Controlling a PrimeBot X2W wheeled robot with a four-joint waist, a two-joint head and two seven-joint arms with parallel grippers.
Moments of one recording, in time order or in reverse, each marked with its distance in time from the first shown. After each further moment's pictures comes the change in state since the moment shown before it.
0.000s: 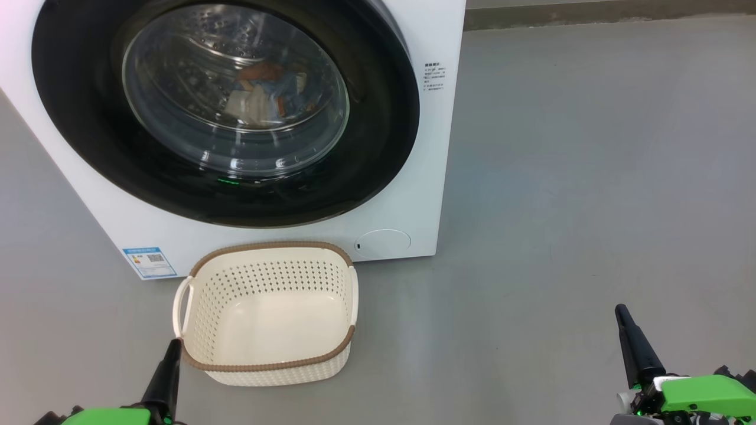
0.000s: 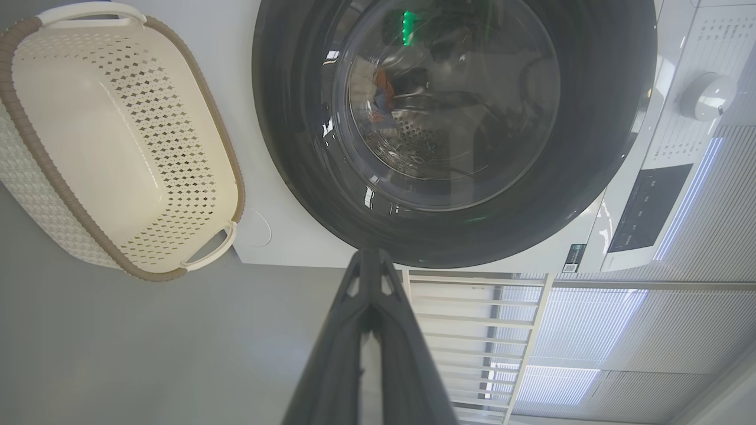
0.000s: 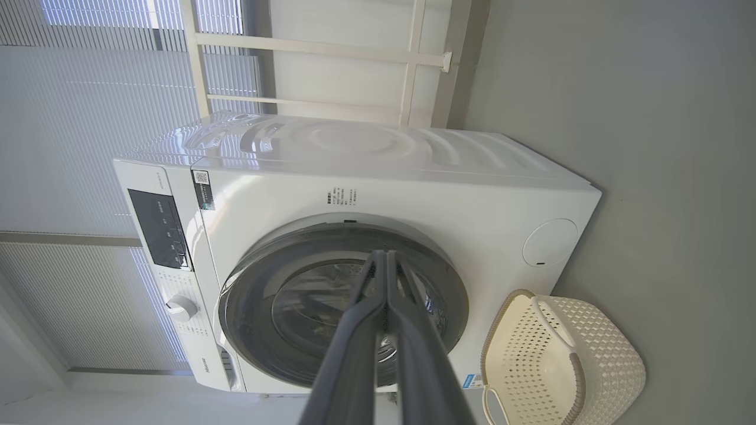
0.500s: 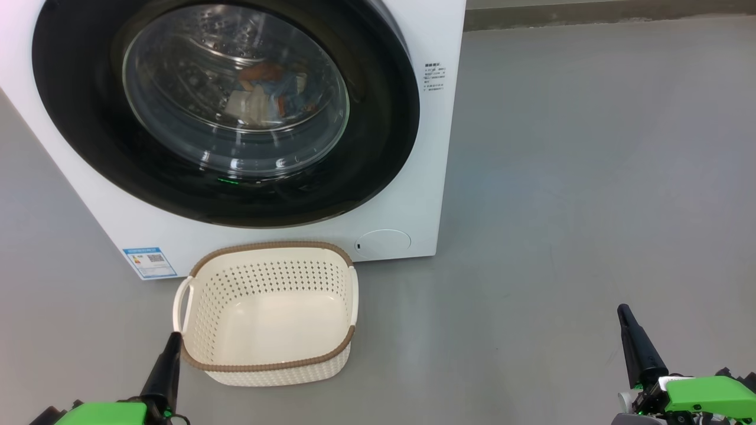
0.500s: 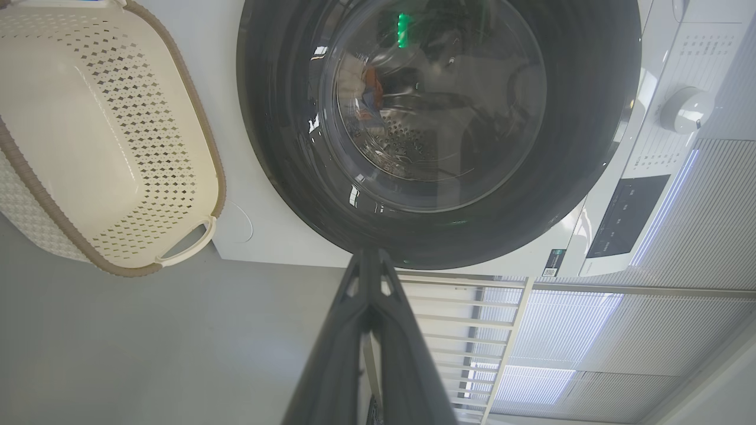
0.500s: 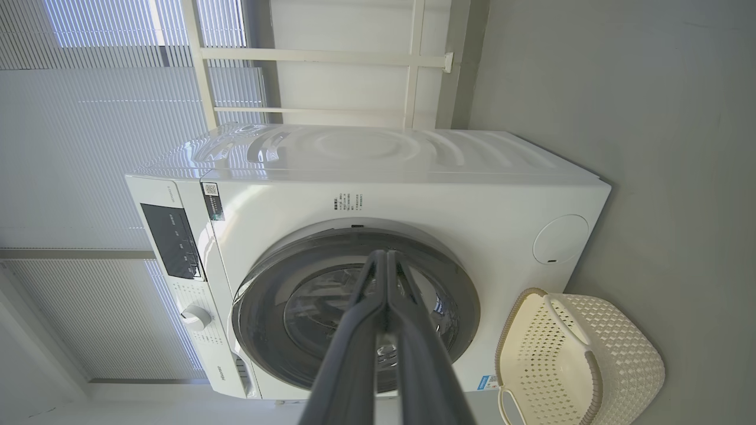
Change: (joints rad) left arm -0.019 0.000 0.000 0.005 -0.053 -0.003 0.011; right arm 0.000 0.001 -0.010 0.002 0.050 0.000 0.010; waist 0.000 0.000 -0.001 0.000
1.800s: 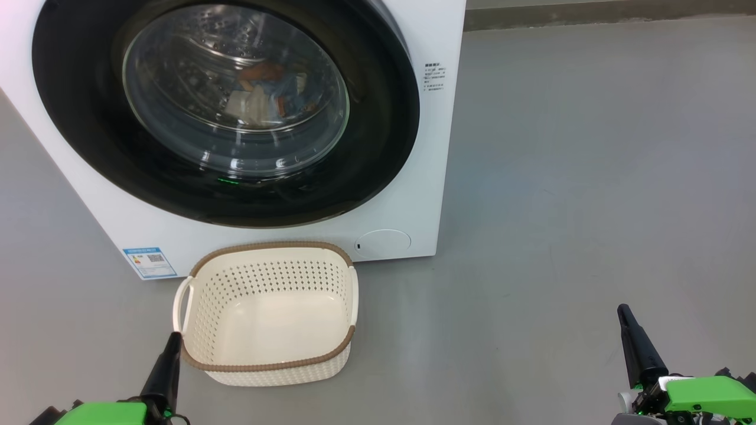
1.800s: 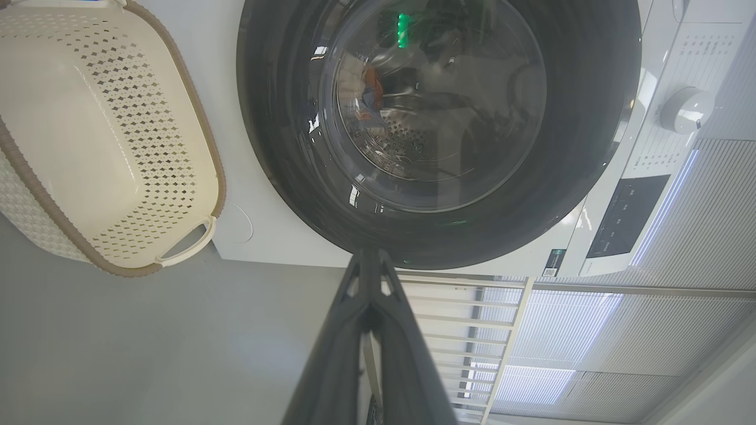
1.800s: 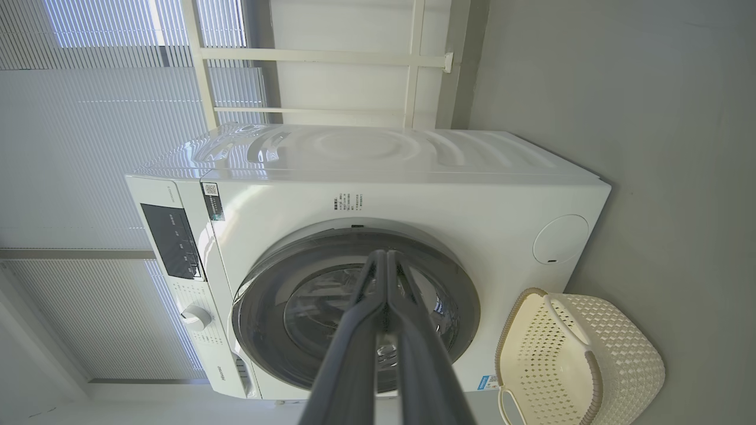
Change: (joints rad) left arm 0.000 0.000 0.000 0.000 0.000 0.000 0.000; right arm 0.000 0.000 0.000 0.000 0.000 0.000 0.000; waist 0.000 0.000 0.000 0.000
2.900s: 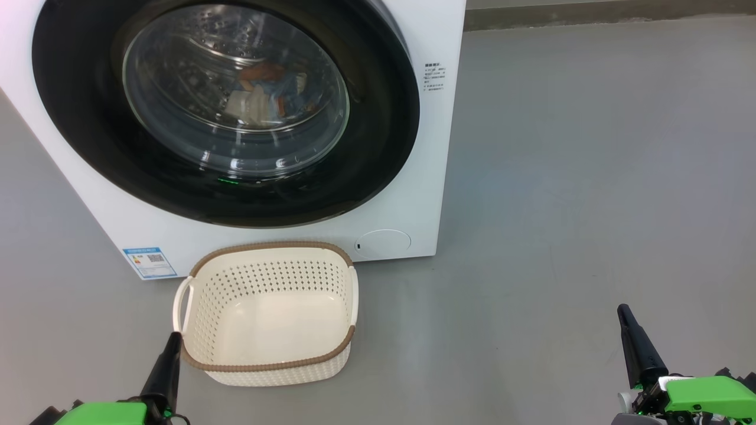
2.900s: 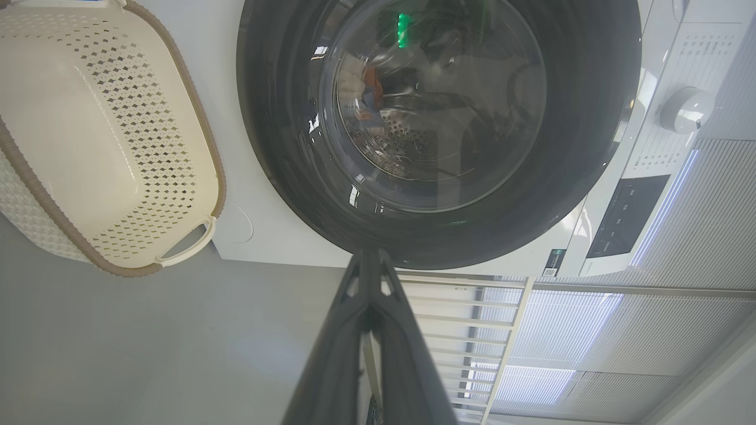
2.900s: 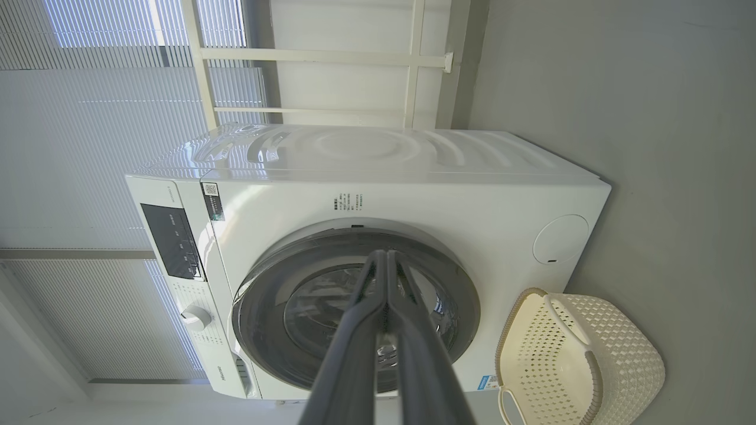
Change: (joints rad) left arm 0.000 0.000 0.000 0.000 0.000 0.000 0.000; right arm 0.000 0.000 0.000 0.000 0.000 0.000 0.000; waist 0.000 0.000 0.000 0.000
